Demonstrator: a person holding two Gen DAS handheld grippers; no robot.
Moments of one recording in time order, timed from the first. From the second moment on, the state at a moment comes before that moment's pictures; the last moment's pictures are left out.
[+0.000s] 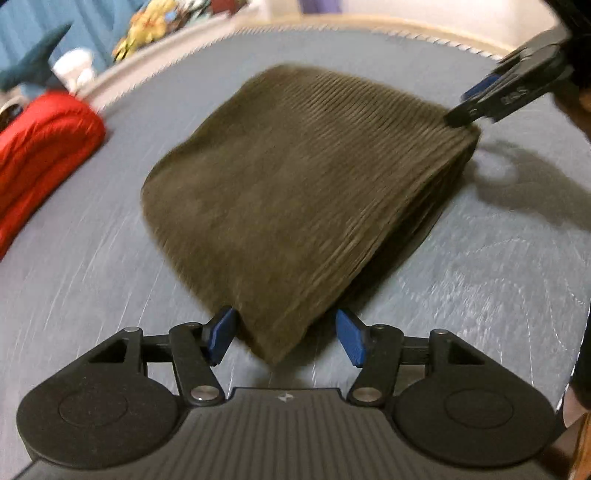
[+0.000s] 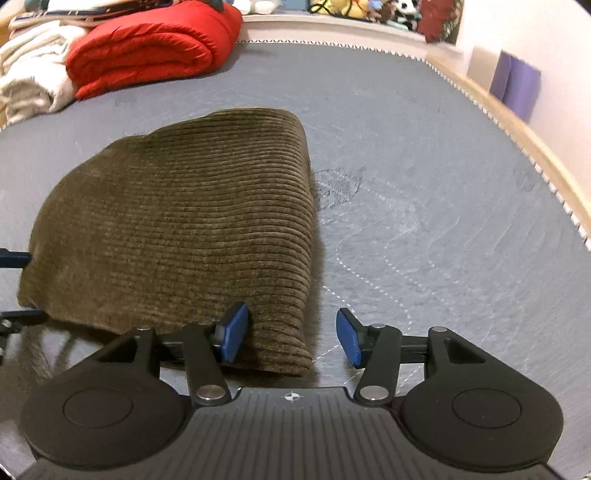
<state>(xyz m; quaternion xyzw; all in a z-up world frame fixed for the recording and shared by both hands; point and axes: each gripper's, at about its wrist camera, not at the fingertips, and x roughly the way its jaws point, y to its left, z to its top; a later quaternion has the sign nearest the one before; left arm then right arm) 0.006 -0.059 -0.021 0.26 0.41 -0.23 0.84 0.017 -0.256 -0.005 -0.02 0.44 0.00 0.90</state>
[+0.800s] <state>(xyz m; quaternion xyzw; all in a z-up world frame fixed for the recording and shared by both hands) -0.030 -0.073 0.033 0.05 0.33 -0.07 0.94 -0.049 -0.219 0.042 0.01 0.31 -0.03 0.95</state>
